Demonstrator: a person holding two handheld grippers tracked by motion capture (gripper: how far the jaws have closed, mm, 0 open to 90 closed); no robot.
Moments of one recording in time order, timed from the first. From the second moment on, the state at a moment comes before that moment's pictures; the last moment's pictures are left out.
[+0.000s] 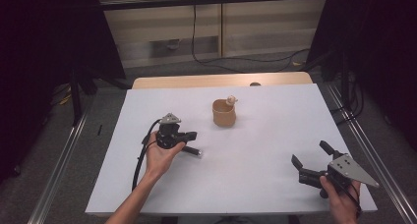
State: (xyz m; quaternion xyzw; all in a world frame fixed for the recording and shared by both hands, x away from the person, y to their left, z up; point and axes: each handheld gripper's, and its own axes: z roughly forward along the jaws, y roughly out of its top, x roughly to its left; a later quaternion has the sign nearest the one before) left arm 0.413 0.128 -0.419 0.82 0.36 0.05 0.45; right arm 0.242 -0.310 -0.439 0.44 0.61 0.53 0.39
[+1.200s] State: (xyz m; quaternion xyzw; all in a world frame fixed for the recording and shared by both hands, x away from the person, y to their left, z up) left arm 0.410 0.109 -0.448 0.86 0.35 0.02 0.38; right arm 0.243 -0.310 -0.440 0.44 0.62 0.53 0.38
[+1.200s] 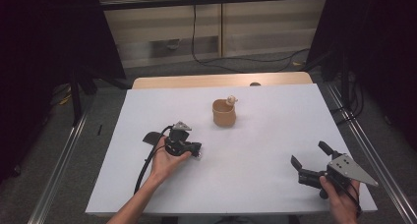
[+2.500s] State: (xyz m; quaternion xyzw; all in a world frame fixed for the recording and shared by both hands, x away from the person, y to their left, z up) left arm 0.403 0.111 -0.448 0.86 0.35 0.01 0.36; right arm 0.241 -0.309 -0.439 0.43 0.62 0.53 0.38
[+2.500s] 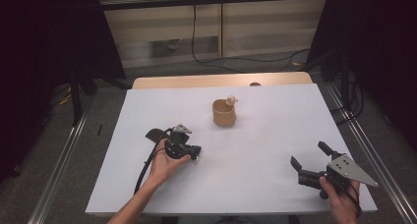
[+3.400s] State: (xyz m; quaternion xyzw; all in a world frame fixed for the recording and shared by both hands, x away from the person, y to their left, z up) left arm 0.396 0.115 -0.450 0.86 0.35 0.02 0.37; right arm 0.241 -0.309 -0.440 0.43 0.63 0.53 0.38
